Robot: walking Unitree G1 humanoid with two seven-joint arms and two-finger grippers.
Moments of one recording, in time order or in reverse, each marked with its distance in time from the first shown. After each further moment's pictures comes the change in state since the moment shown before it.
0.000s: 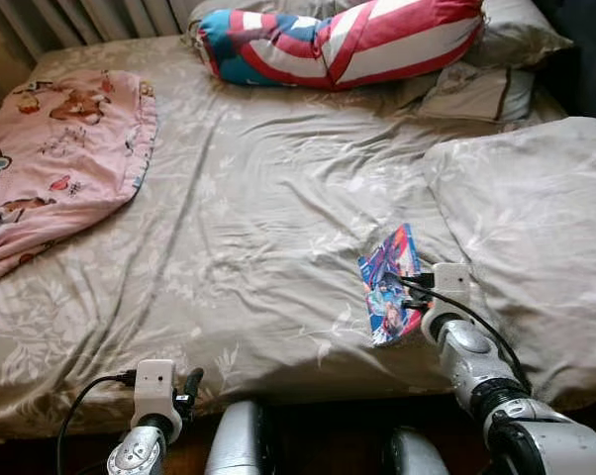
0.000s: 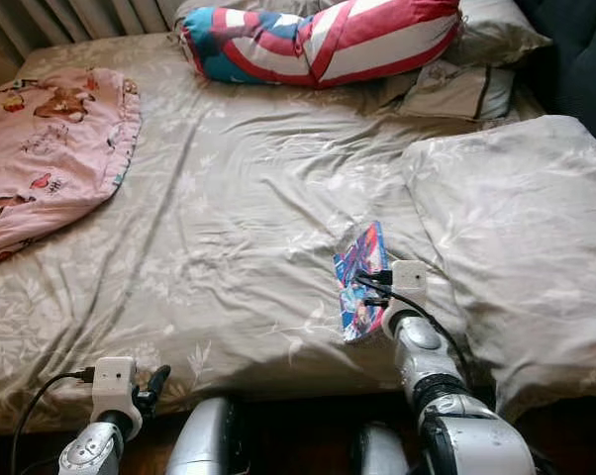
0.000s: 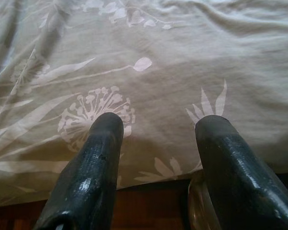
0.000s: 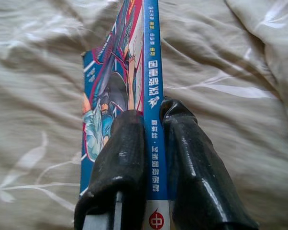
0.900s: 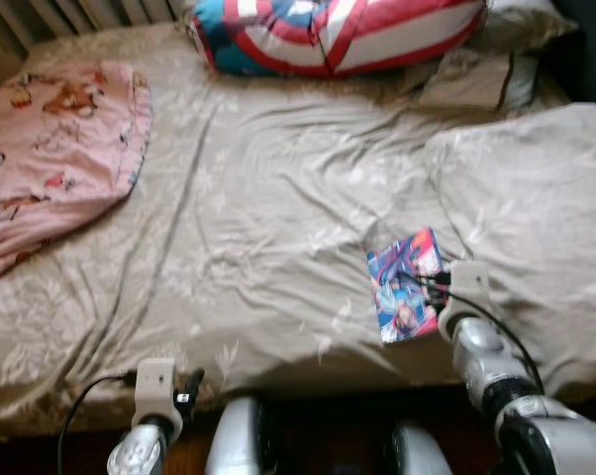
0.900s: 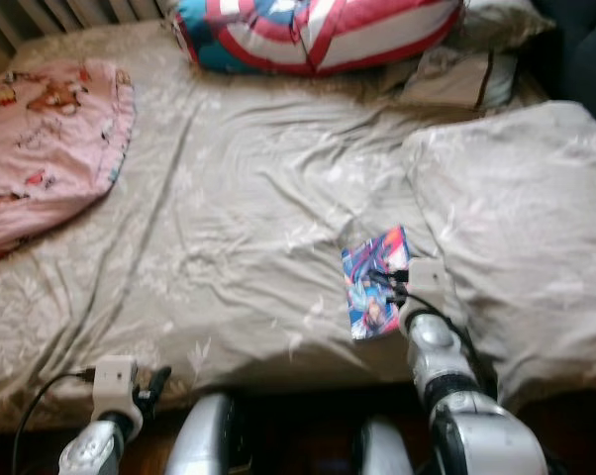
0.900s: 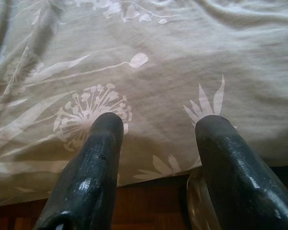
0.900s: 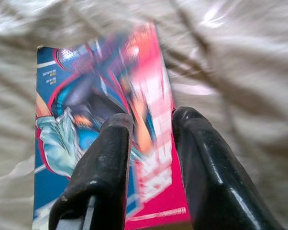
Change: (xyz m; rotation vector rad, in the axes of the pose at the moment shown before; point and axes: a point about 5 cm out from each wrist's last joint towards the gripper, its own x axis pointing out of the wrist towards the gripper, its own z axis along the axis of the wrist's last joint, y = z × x) left arm 0.000 -0.001 0.000 0.000 0.001 -0.011; right arm -0.002 -0.026 0.008 -0.020 -0.025 -0.149
